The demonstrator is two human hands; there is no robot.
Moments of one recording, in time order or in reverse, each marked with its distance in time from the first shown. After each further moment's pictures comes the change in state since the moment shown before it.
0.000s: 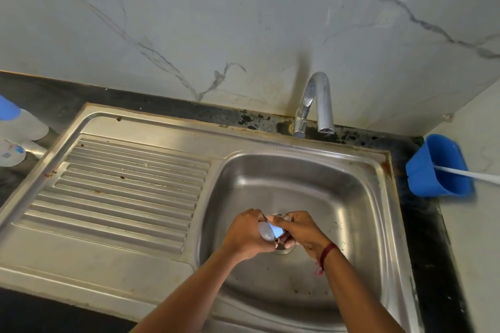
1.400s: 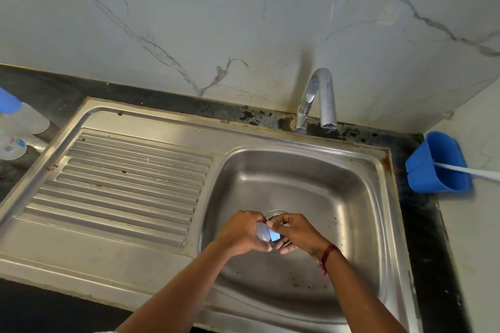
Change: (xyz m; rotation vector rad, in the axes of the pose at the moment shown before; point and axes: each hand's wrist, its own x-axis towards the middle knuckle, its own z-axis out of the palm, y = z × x) left_hand -0.001 -0.018 -0.006 0.061 -0.162 0.043; right_hand -0.005 0.013 0.002 -0.129 -0.158 0.007
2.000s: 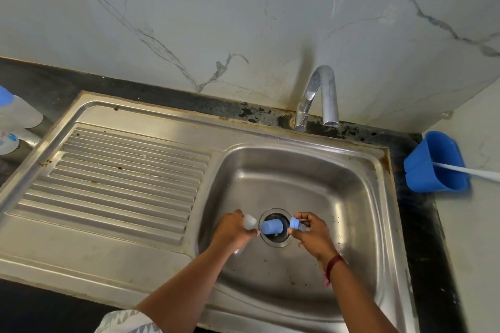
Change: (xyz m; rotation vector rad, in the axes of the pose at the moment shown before) left_hand 0.010 -0.019 0.019 -0.073 0.093 -0.371; right_hand 0.006 0.046 -0.015 -0.005 0.503 -0.002
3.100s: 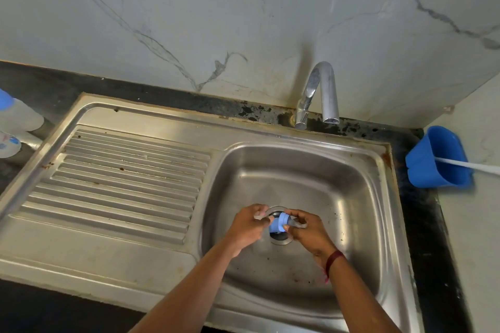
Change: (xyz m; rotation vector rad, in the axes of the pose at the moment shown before) left_hand -0.012 0.026 0.000 -0.601 -0.132 0.019; right_hand -0.007 -0.012 0.011 0.111 -0.133 -0.048
